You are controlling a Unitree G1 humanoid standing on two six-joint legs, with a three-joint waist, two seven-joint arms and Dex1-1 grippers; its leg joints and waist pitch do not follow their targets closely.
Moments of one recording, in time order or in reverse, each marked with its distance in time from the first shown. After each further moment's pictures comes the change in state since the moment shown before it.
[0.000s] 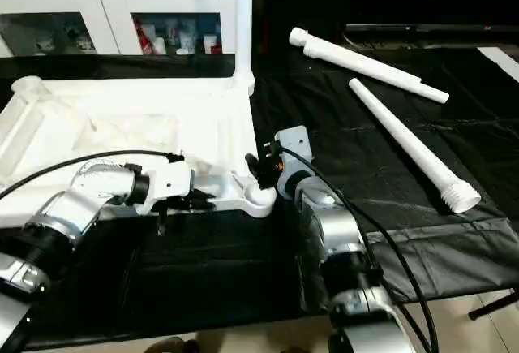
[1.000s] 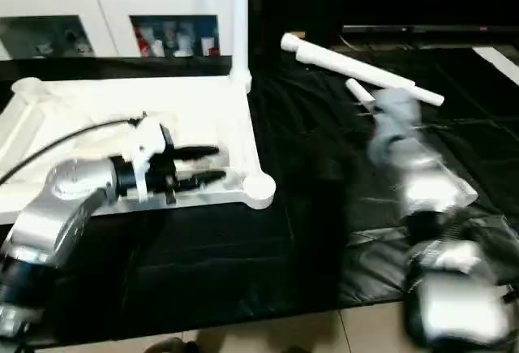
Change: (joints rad) left arm 0.220 -0.046 0.226 -0.588 -0.303 0.477 0.160; right arm -0.255 -0.426 -0.153 0.350 -0.056 0.042 -0.074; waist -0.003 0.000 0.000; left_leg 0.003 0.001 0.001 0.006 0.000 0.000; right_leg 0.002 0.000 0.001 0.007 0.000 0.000
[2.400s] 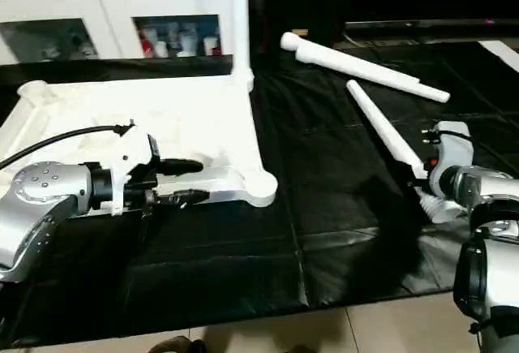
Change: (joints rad) left arm 0.050 0.164 -0.013 -0.219 -0.039 0.232 -0.050; right arm -0.120 -0.194 -0.053 0.495 0.020 0.054 0.347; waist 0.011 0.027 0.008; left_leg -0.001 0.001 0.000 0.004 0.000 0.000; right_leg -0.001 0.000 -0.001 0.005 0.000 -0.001
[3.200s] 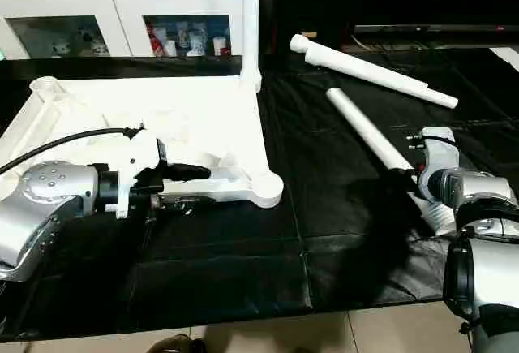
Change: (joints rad) left arm -0.016 -0.005 -0.033 -0.013 -0.008 0.012 -0.014; right arm -0.004 0.034 0.055 0.000 -0.065 0.014 -0.065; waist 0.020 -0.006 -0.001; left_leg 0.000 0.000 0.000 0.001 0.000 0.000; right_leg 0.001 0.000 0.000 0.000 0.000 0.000
